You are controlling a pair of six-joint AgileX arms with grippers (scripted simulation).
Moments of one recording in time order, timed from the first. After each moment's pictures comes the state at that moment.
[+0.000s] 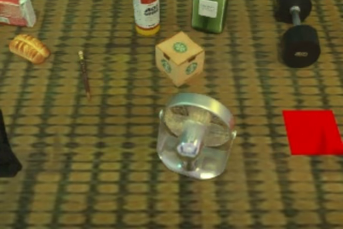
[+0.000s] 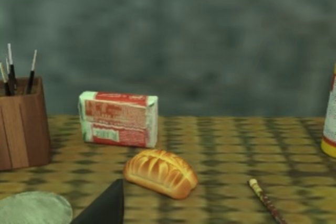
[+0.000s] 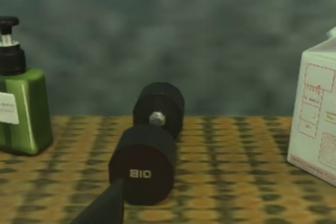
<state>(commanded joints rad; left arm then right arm) 0.00 0.00 0.00 0.00 0.00 0.00 0.00 0.00 0.00 0.00 0.00 0.00</state>
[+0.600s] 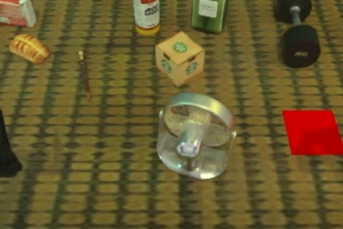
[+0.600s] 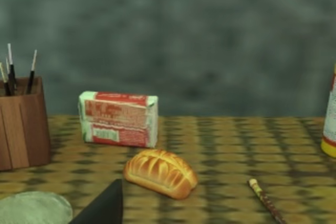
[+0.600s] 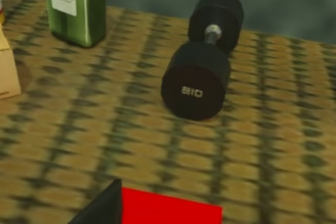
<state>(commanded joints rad) 0.00 0.00 0.00 0.00 0.00 0.00 0.13 0.37 0.36 -0.31 0.00 -0.10</state>
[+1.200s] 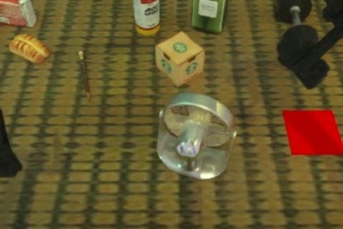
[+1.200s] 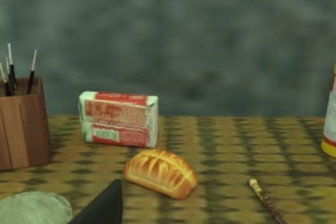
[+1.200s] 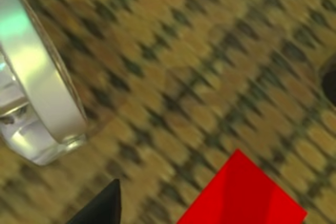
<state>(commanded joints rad) 0.00 0.00 0.00 0.00 0.00 0.00 0.45 1.41 1.42 -0.98 0.00 -0.32</state>
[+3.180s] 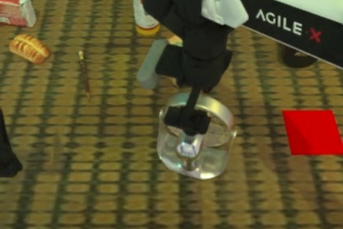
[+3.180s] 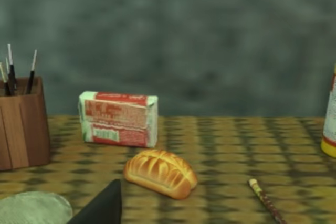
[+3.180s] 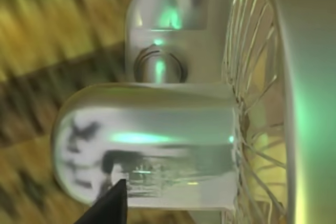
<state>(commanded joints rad) 0.00 0.00 0.00 0.00 0.00 0.00 0.72 2.22 2.00 -1.35 0.00 -0.51</state>
